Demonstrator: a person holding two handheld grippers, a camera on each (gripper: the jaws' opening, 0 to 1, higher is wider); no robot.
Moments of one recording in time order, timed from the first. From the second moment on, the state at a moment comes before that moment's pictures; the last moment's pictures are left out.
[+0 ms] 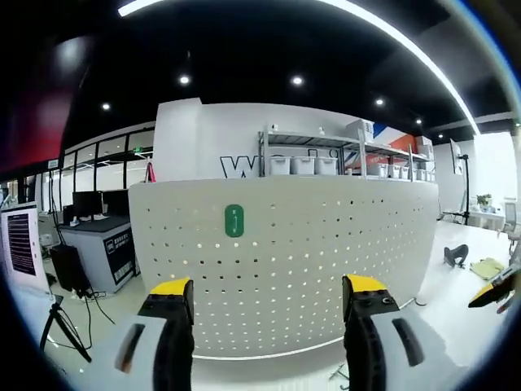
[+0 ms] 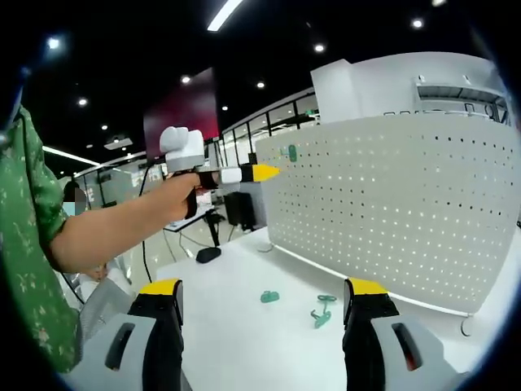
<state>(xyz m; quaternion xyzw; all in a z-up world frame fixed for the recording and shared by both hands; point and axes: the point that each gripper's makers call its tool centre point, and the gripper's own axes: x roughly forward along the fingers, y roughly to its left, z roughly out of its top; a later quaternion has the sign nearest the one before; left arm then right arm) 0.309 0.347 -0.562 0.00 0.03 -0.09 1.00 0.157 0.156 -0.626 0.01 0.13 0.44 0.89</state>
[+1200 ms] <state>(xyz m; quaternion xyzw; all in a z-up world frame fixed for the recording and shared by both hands) 0.248 0.332 -0.624 0.00 0.10 -0.11 0.99 0.143 0.159 -0.635 0.00 0.14 0.44 0.88</state>
